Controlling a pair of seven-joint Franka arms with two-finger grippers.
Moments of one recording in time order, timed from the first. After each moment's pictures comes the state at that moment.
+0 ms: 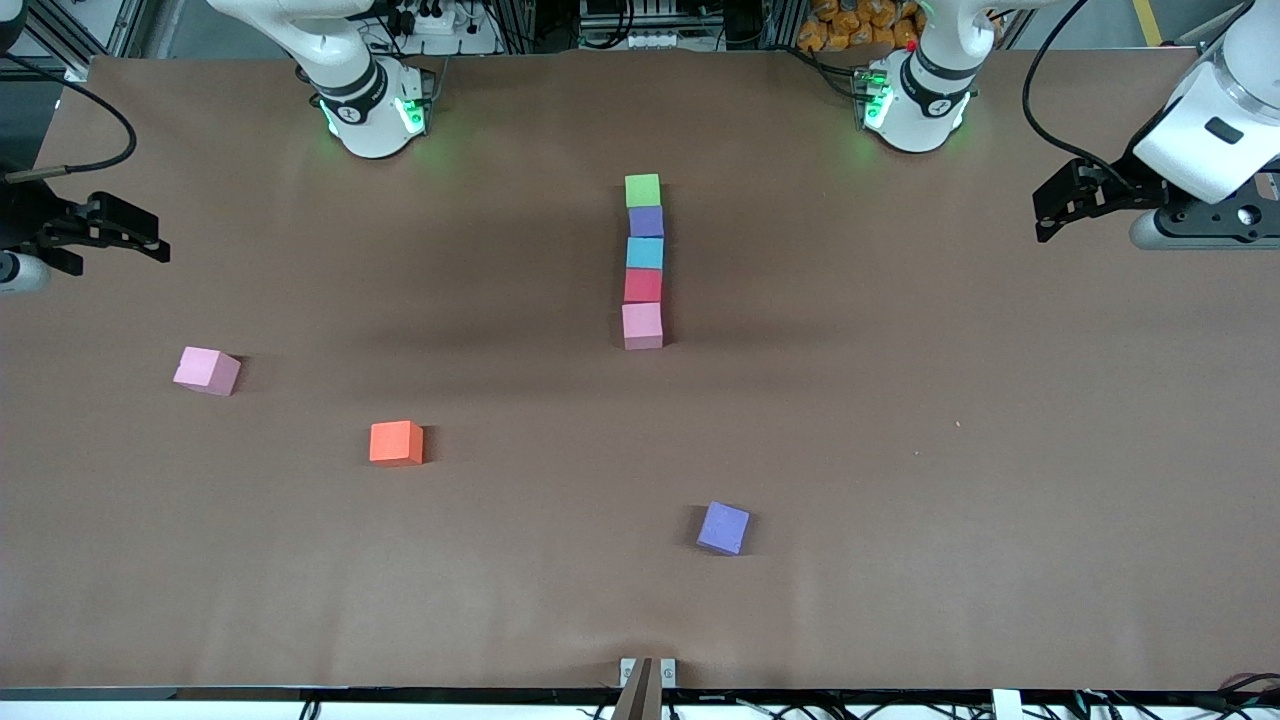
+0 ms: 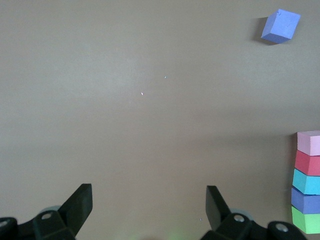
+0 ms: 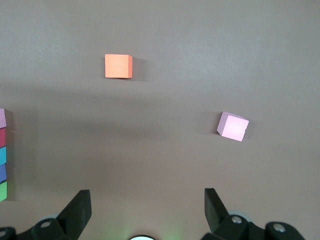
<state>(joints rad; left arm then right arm) -0.02 -0.02 -0.16 -1.52 0.04 1.49 -0.14 0.01 0.04 -0.05 -1.52 0.03 1.45 -0.17</state>
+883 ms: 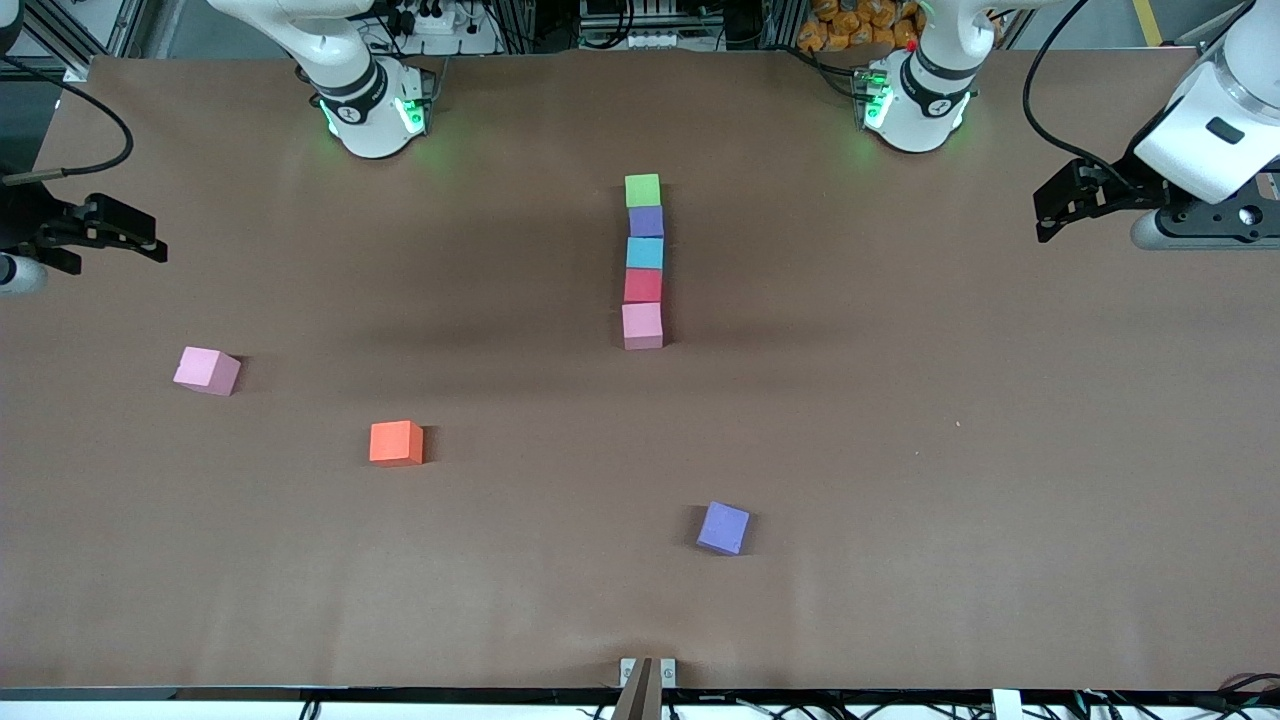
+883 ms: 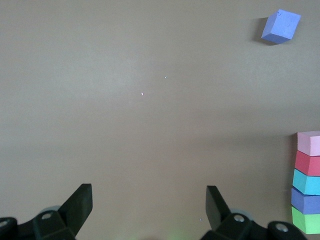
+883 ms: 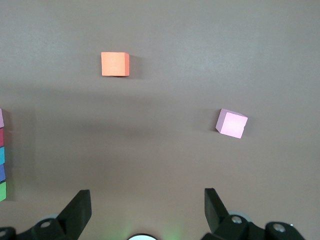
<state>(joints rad) -0.02 -0.02 -0.16 -1.52 0.04 1.49 -0.14 -0.01 0.04 -0.04 -1.53 0.03 1.46 -0.17</state>
